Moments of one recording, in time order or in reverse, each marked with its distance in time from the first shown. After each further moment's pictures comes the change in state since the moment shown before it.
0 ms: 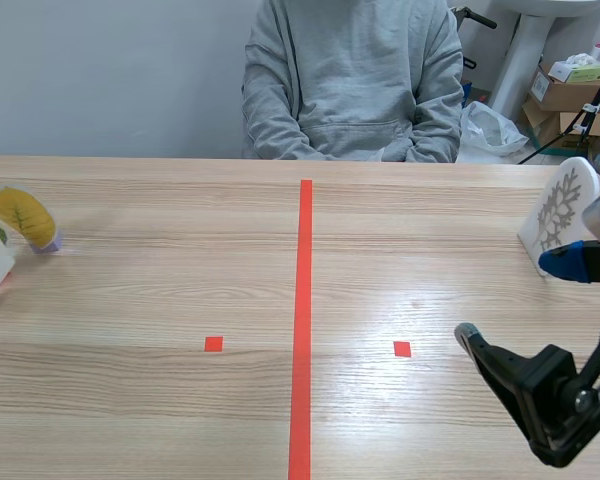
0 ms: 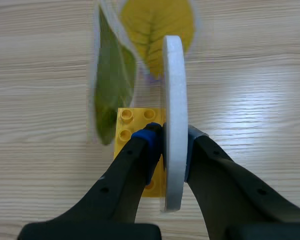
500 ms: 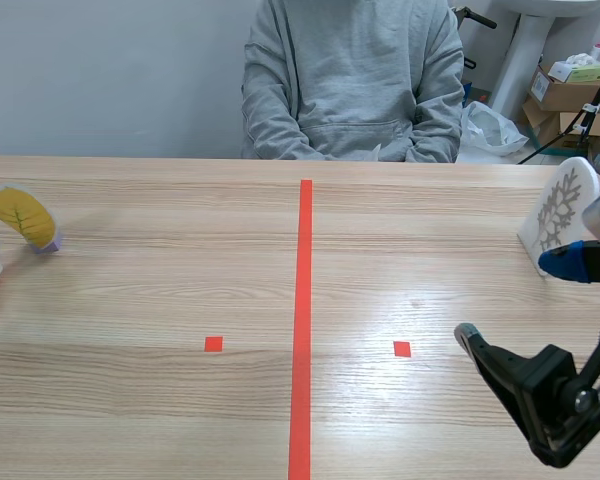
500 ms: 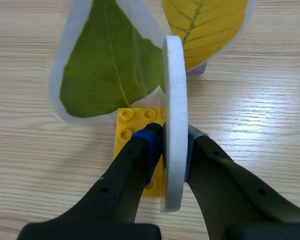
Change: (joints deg) left arm -6.3 -0.2 0.0 -11.0 2.0 0.8 -2.9; right arm 0.0 0.0 0.0 0.0 0.0 0.0 0.0
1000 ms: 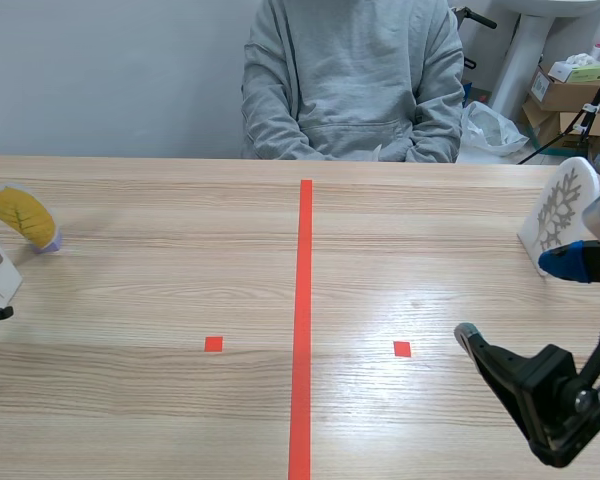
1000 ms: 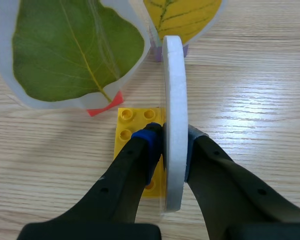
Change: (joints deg) left arm 0.2 2.5 0.0 -0.4 2.0 0.0 0.0; right arm 0.0 0.0 0.0 0.0 0.0 0.0 0.0
